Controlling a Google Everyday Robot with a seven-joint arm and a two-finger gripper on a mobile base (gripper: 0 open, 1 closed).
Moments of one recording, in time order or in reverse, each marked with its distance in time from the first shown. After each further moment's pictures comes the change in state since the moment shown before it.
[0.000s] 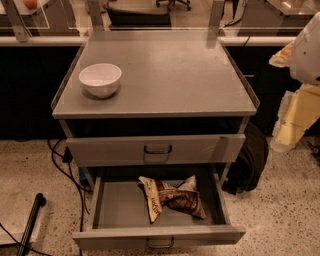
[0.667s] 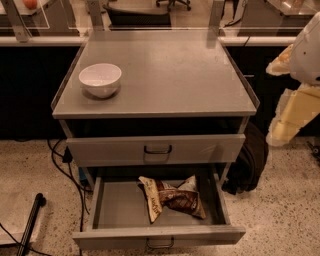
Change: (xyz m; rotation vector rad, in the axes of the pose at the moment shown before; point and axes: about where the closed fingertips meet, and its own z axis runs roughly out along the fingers) arm 0.000 0.000 0.000 0.000 0.000 0.000
